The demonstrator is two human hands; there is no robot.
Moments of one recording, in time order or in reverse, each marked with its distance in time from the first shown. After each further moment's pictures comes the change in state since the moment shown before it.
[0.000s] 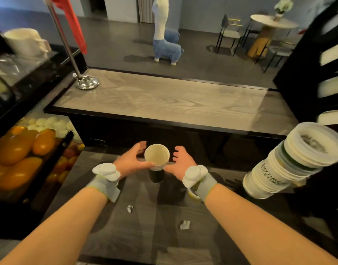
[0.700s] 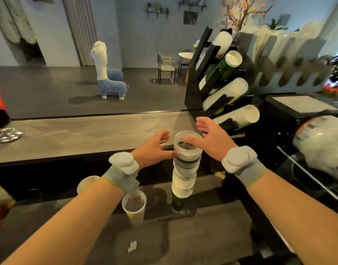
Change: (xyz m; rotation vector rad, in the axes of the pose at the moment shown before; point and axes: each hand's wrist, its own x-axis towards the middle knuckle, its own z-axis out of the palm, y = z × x) left_hand -0.045 0.293 0.130 0.024 -0.311 0.454; right_hand -0.208 0.024 -0.288 -0.067 0.541 -0.229
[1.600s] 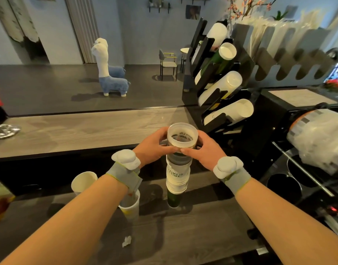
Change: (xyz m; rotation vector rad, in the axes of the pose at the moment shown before) left_hand 0.015 0.008 0.032 -0.054 0.073 0.107; right_hand -0.002 0.067 0.020 0.181 -0.017 -0.052
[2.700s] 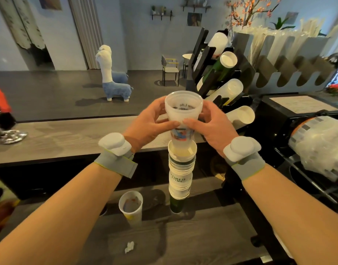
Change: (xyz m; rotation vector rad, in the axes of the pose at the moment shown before) left_hand -0.010 0.066 -0.047 -0.190 0.091 0.228; right_hand 0.016 -0.077 -0.037 0.188 0.053 -0.214
